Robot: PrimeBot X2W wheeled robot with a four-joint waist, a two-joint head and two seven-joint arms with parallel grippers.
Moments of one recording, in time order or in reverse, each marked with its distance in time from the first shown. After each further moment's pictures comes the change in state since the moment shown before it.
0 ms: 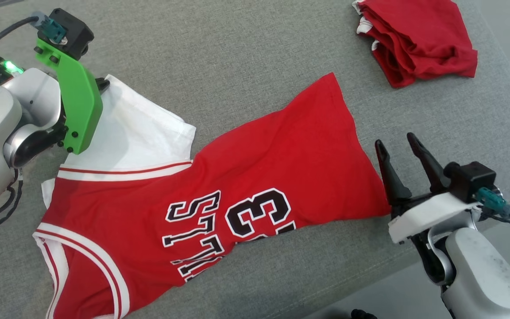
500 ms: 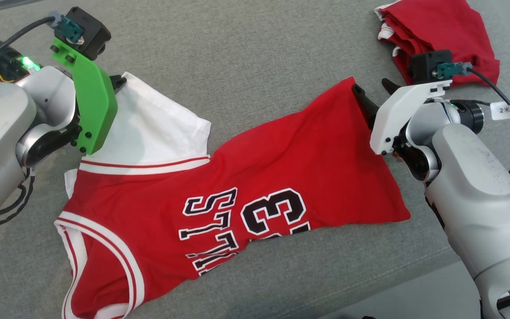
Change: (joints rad) left arm -0.017 -0.013 -0.023 -0.039 -0.001 0.000 -0.018; right arm -0.505 0.045 0.081 0.418 0.095 0.000 0.460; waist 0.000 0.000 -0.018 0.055
